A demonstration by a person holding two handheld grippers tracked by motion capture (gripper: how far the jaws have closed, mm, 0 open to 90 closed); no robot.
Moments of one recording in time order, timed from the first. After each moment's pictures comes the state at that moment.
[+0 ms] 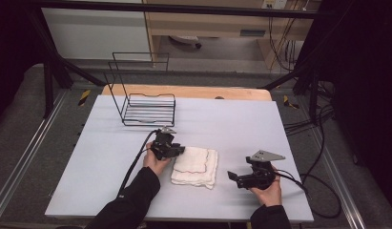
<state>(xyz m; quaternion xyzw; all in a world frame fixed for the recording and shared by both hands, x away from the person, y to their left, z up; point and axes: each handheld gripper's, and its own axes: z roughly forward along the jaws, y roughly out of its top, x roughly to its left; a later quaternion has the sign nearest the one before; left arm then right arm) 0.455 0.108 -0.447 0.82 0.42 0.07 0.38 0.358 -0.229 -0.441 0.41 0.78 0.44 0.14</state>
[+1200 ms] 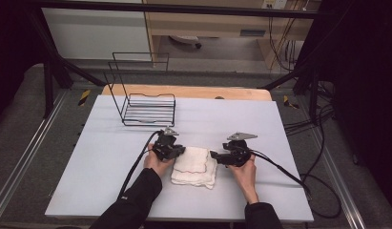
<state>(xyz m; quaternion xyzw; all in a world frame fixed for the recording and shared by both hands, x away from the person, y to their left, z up) 0.452 0.103 -0.448 0.83 0.40 0.09 0.37 0.430 -0.171 -0.451 0.44 0.78 0.42 0.12</state>
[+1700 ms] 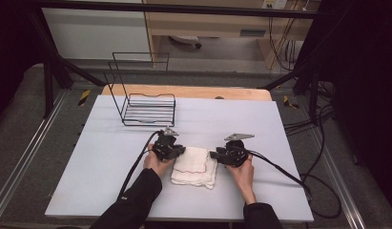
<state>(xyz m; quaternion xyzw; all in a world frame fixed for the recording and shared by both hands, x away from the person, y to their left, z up) 0.452 0.104 -0.449 0.83 0.40 0.09 0.38 0.433 -0.166 -0.458 0.44 0.79 0.42 0.08</state>
